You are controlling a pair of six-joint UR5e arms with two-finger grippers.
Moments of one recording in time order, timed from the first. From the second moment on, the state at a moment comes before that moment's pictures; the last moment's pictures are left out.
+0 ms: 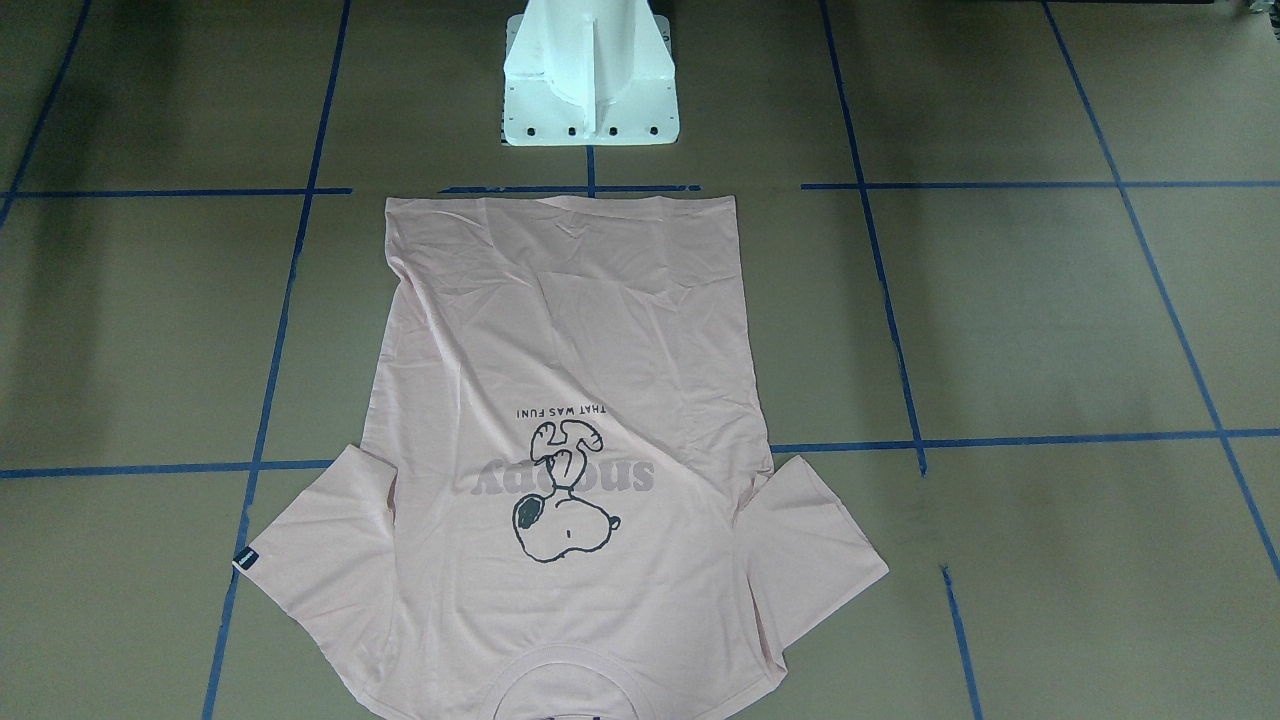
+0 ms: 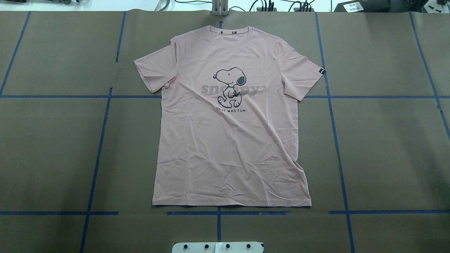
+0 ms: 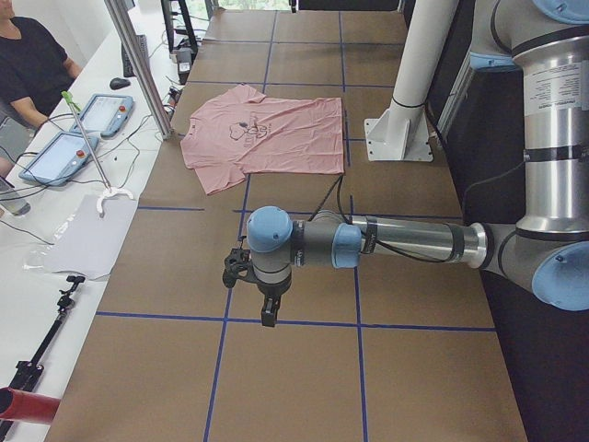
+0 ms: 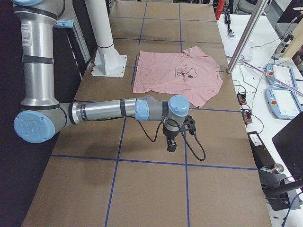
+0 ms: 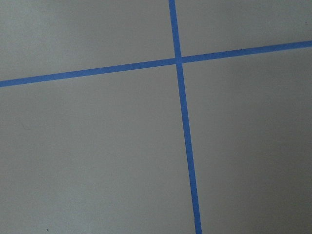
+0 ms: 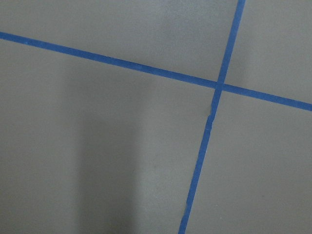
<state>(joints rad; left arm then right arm) -1.56 -1.44 -1.78 -1.54 -2.32 0.10 1.48 -1.60 1.75 -1.70 2.35 -0.14</state>
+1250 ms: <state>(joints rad) -1.54 -1.44 -1.77 -1.56 -2.32 0.10 1.47 -1.60 1.71 -1.64 2.35 -0.14</state>
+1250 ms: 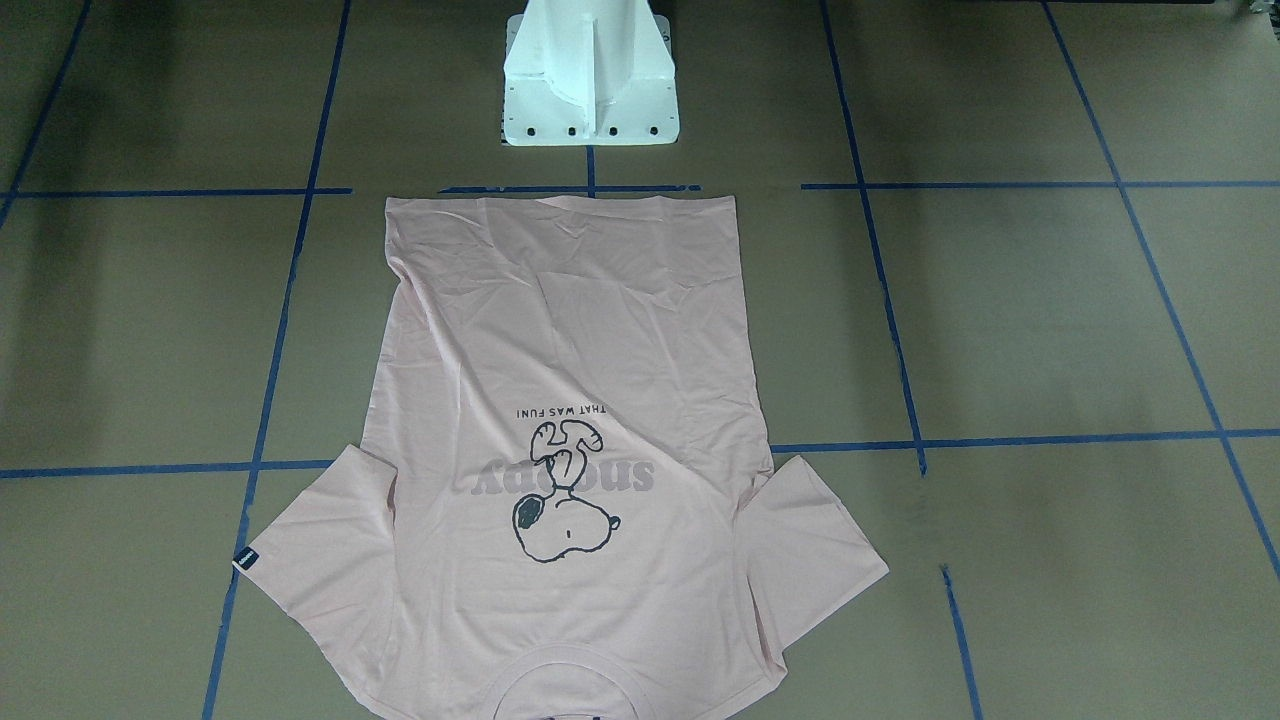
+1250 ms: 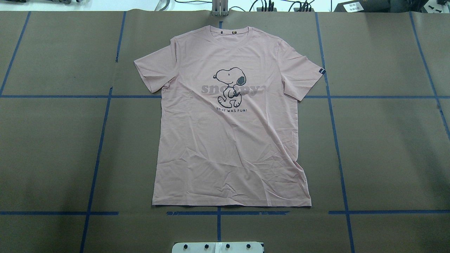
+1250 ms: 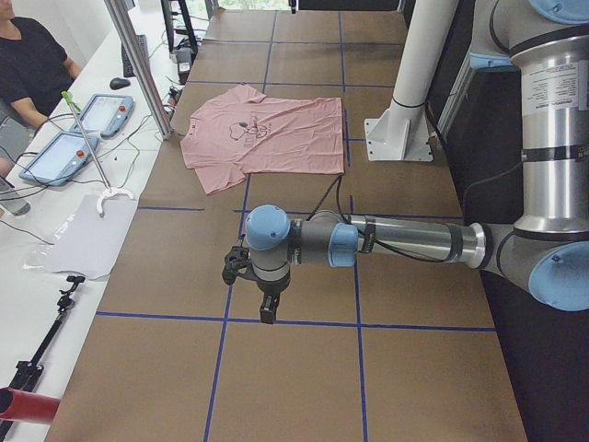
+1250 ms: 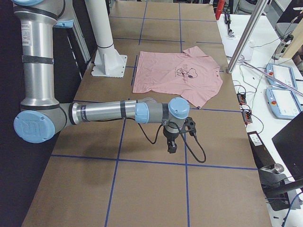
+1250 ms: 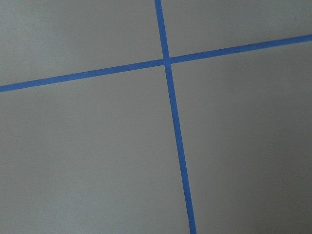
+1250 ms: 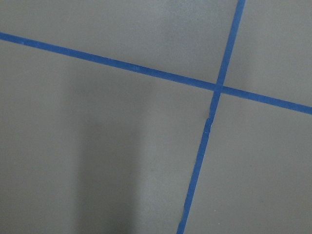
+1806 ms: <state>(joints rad) -1.53 -1.44 -1.85 -1.58 -2.32 0.10 1.46 -1.59 1.70 -1.54 2.36 -0.09</state>
